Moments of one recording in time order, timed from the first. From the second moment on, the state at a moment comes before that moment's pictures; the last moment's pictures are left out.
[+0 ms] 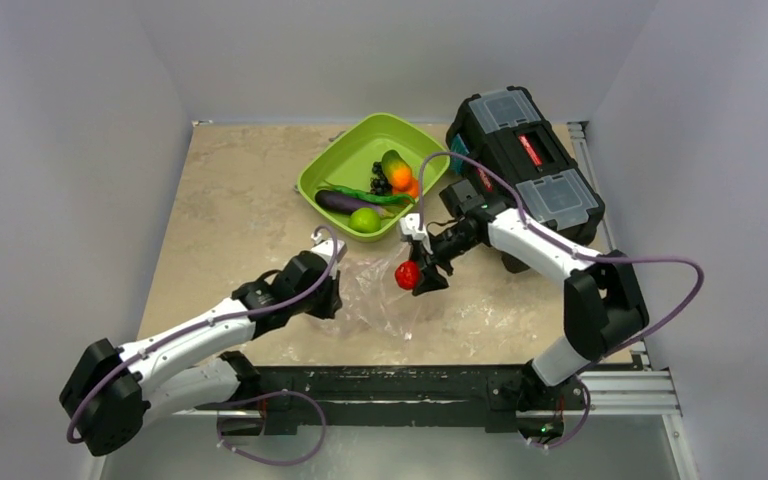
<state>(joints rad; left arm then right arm) -0.77 1.03 0.53 -0.35 -0.06 -0.44 0.53 1.60 1.13 -0.80 -0.93 -1.03</state>
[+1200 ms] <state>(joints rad) -0.77 0.60 0.41 -0.22 0.13 -0.42 0.33 1.55 1.19 -1.09 -0.93 -1.26</state>
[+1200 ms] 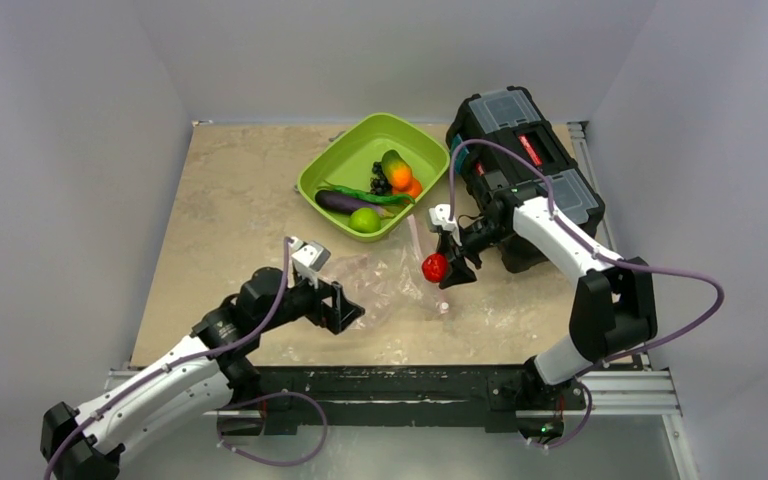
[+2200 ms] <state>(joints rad) -0.81 0.36 0.51 -0.55 -0.25 -0.49 0.54 1.71 1.54 -0.46 -0.48 -0.48</state>
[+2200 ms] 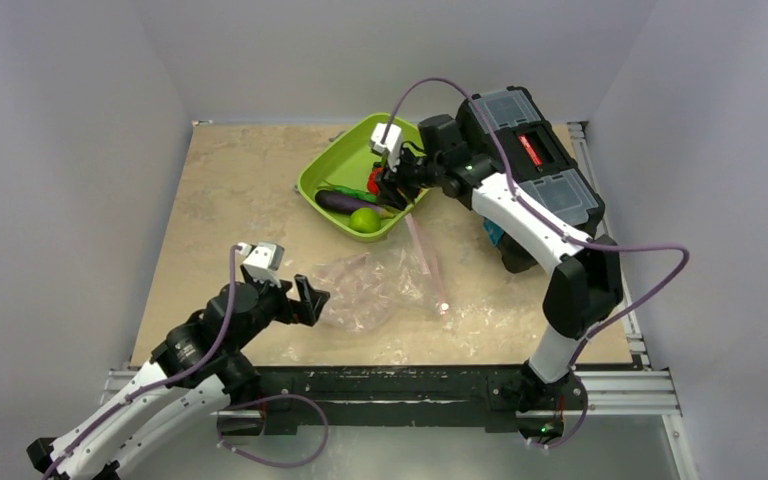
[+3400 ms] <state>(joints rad) -0.81 0.17 0.56 -0.74 -0.28 -0.58 0.66 1.95 1.75 -0.36 -0.19 -0.35</state>
